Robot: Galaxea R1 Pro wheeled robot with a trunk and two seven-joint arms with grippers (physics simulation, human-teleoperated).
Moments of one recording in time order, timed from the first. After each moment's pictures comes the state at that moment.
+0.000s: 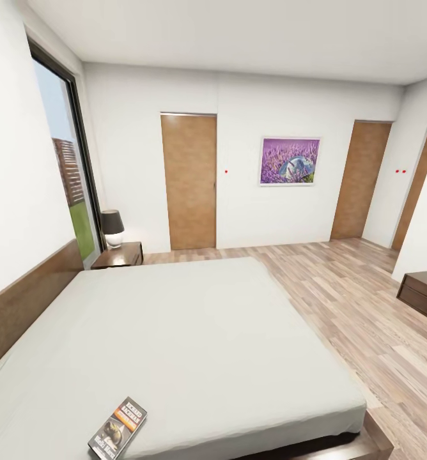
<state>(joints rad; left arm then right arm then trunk) -0.15 0.23 -1.05 -0.04 0.95 0.06 -0.08 -0.22 -0.21 -0.64 -0.27 0.69 0.27 0.34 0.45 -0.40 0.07</state>
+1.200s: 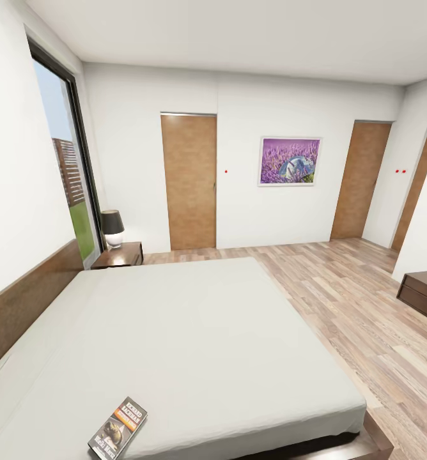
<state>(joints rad) -0.16 0.23 -1.04 -0.04 1.02 0.05 -0.08 -0.20 -0.26 -0.62 -0.30 0.73 0.28 0.32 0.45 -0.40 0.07</state>
